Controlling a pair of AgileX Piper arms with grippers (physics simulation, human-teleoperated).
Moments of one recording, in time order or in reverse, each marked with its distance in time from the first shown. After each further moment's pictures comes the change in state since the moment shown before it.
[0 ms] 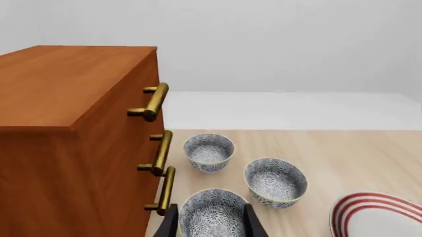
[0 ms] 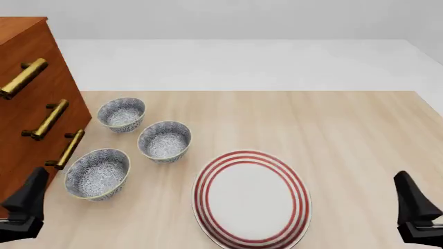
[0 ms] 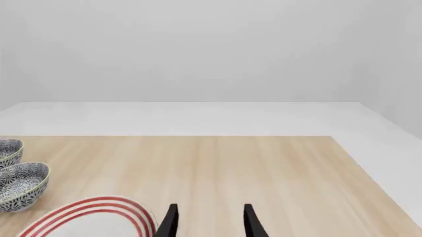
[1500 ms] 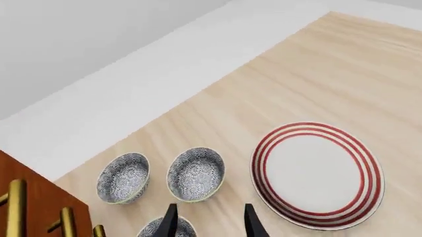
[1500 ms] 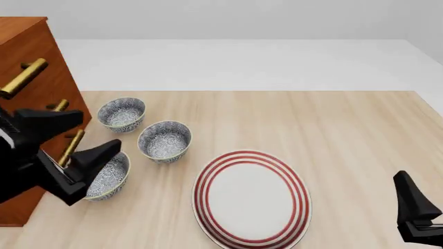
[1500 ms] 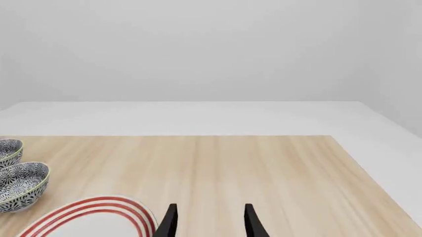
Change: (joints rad) left arm -0.507 0.556 -0.494 0.257 0.257; right arm -0.001 0.006 -0.003 0.000 0.002
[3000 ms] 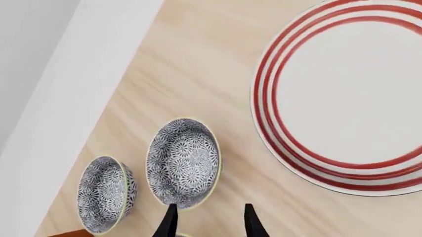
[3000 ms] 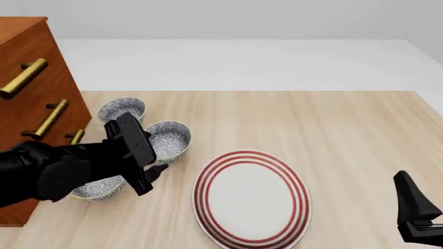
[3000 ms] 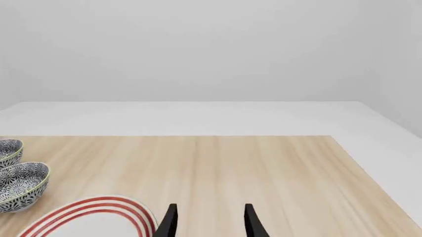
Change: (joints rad) left arm 0.040 0.685 -0.042 -0.243 0.431; right arm 0.000 -0.002 0.000 0.001 -0.001
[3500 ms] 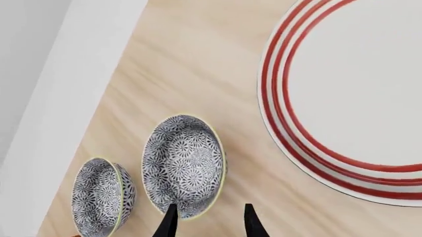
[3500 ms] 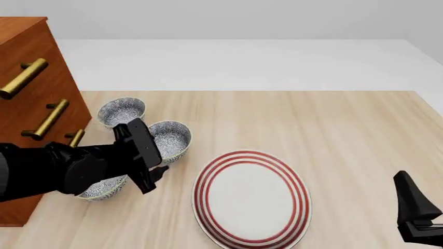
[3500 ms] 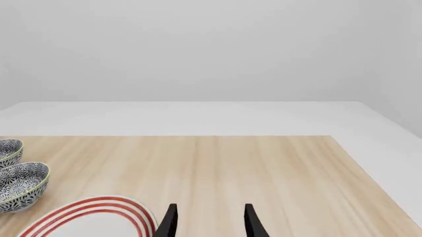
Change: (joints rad) left arm 0.045 0.157 -0.009 -0.111 0.067; right arm 0.000 0.000 0.000 0.000 0.000
